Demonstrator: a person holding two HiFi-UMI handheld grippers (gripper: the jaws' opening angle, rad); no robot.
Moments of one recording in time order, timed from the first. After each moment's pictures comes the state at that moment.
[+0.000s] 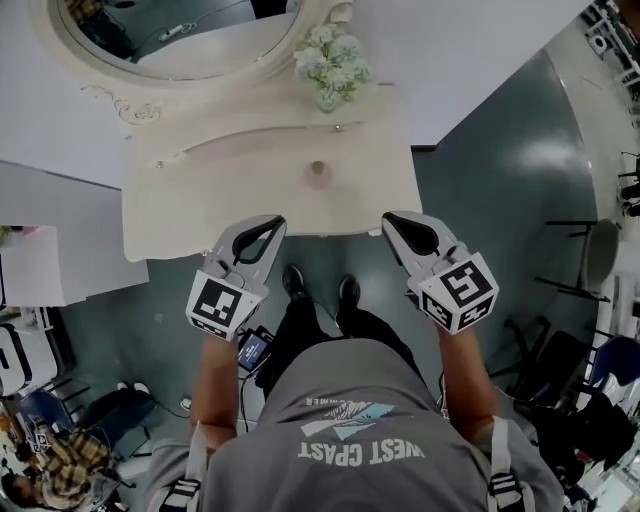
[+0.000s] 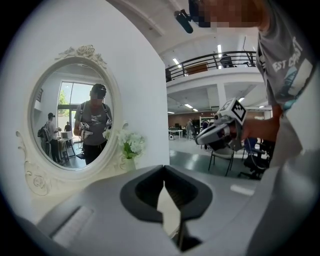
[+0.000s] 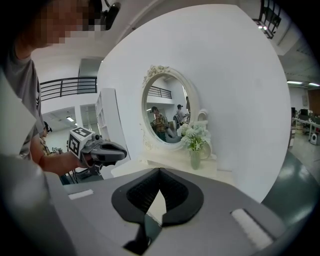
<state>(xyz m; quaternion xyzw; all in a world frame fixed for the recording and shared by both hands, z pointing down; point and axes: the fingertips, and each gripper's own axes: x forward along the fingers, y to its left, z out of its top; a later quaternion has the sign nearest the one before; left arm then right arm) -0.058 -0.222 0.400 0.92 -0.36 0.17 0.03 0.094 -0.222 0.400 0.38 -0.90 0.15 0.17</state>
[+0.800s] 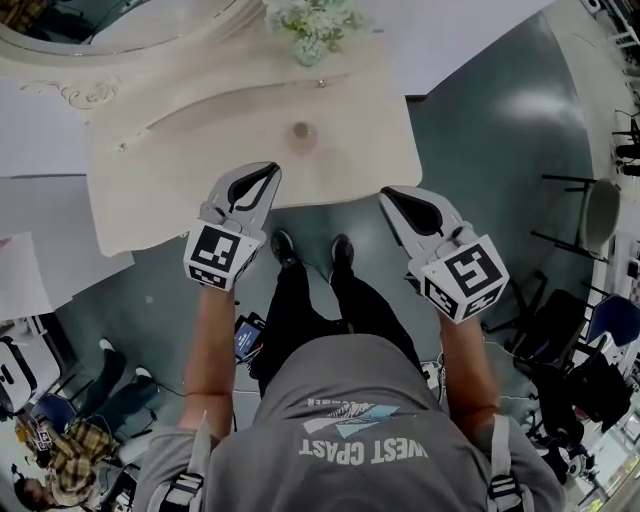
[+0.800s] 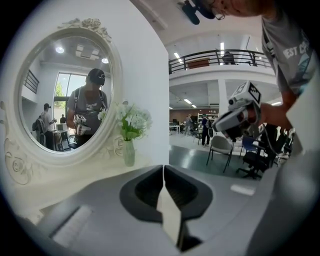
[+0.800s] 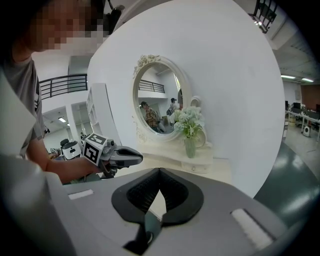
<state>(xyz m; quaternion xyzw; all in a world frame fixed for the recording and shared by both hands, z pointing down) -0.051 -0.289 0.503 0.92 -0.33 0.19 0.05 0.091 -0.235 0.457 0.40 -0.88 0.19 0.19</state>
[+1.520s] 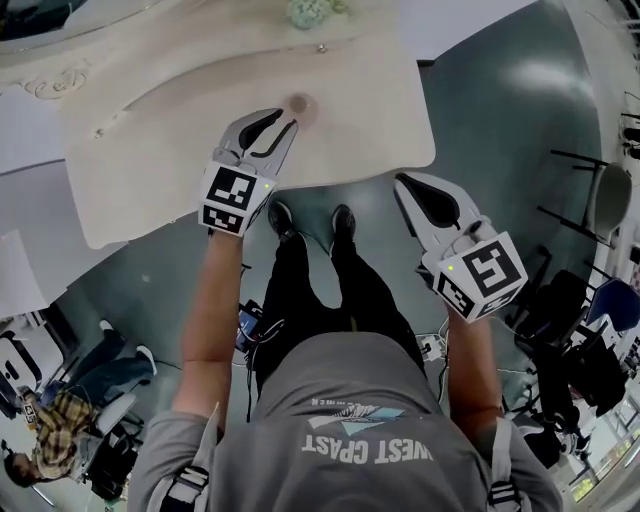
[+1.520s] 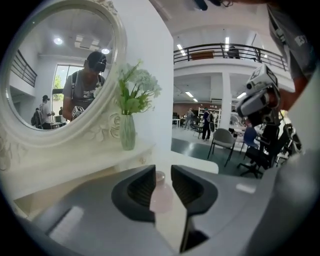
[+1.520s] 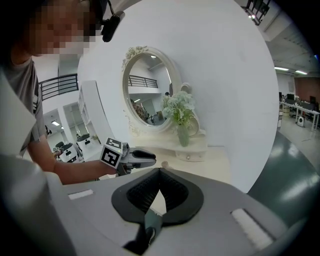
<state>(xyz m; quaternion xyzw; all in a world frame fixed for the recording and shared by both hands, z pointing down) -0.030 -0.353 0.606 0.91 -0.33 0.23 0.08 0.101 -0.251 0.513 0.42 -0.85 0.23 0.21</state>
